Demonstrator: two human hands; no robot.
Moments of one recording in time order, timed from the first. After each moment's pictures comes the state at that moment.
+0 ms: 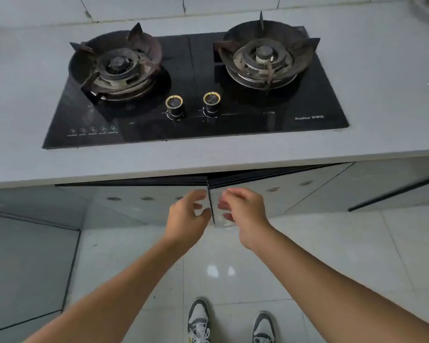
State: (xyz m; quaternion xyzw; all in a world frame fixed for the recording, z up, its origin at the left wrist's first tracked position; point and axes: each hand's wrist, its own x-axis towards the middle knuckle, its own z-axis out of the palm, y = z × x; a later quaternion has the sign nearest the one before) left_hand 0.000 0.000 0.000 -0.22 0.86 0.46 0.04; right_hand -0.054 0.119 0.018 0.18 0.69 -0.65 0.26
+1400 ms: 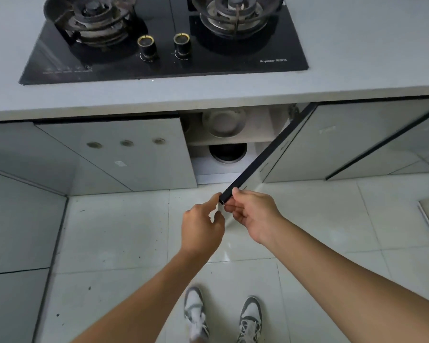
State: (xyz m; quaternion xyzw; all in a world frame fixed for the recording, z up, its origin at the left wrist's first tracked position) left_hand 0.134 0.151 -0.033 -0.21 0.88 0.43 -0.02; right_hand 0.060 0.253 0.000 0.28 0.61 -0.66 0.33
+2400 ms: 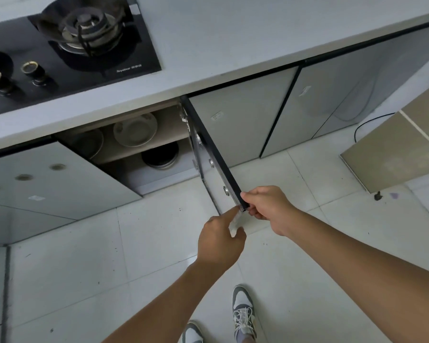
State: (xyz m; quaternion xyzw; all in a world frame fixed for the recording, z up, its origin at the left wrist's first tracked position) left_hand 0.133 0.439 -0.013 -0.06 0.89 0.44 0.10; right_hand 0.056 0.565 0.012 0.26 0.75 -0.55 0.26
